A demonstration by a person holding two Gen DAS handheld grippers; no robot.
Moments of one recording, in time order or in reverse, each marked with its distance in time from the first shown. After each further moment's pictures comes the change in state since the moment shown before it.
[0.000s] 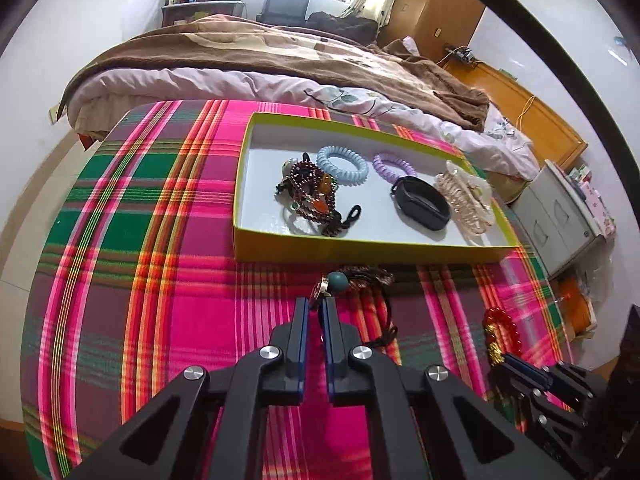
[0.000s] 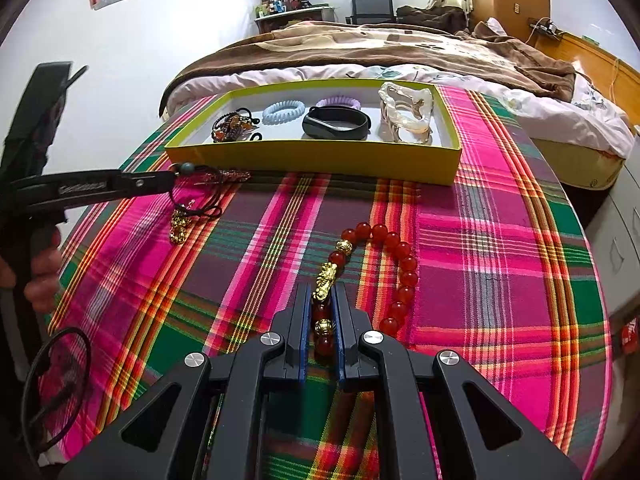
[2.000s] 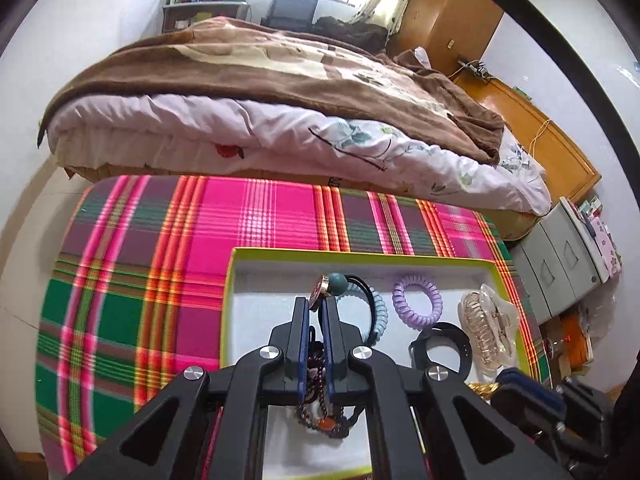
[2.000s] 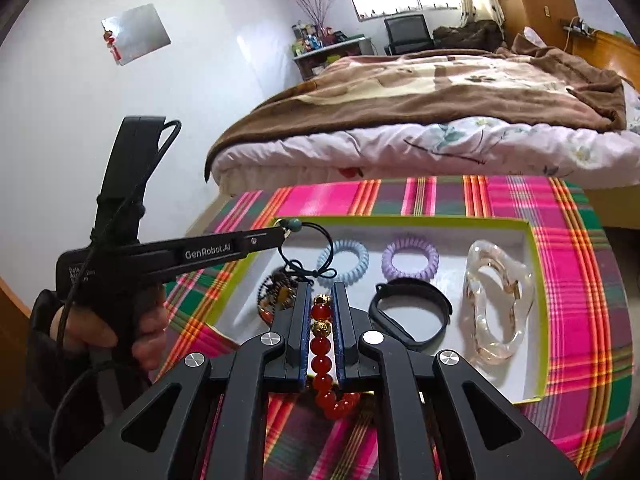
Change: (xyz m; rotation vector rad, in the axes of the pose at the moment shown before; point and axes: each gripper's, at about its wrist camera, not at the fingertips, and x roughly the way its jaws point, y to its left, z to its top) left arm 0.064 0.006 0.136 -0.029 0.010 0.001; right arm 0.039 0.004 0.142 0.042 -0.108 0.247
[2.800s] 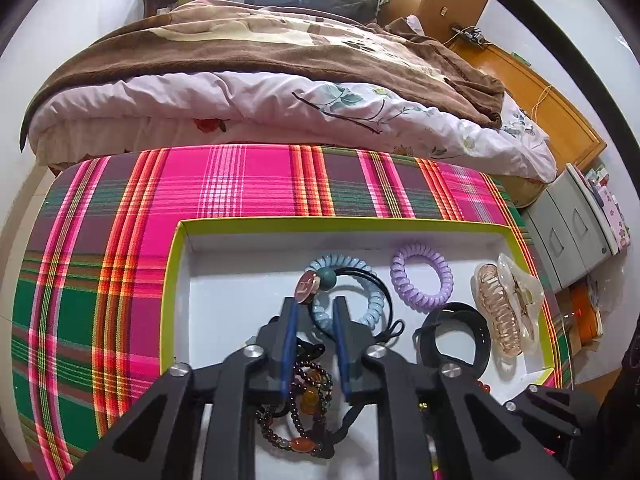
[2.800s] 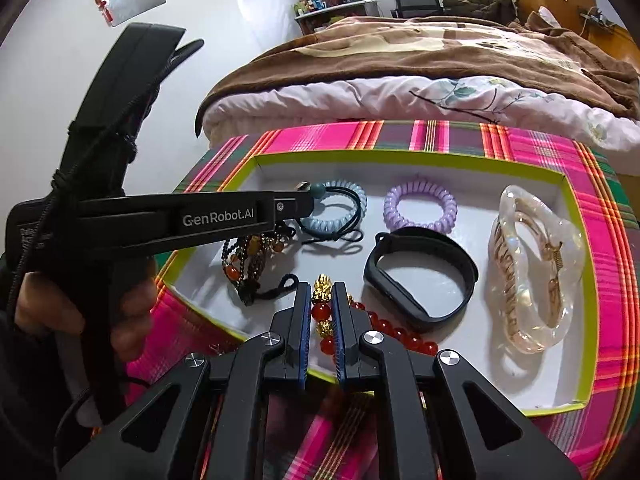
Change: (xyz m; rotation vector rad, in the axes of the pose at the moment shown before) left arm 0.041 -0.021 -0.009 0.061 0.095 0.016; right arm 0.046 -0.006 -0.019 -0.027 0.154 -0.015
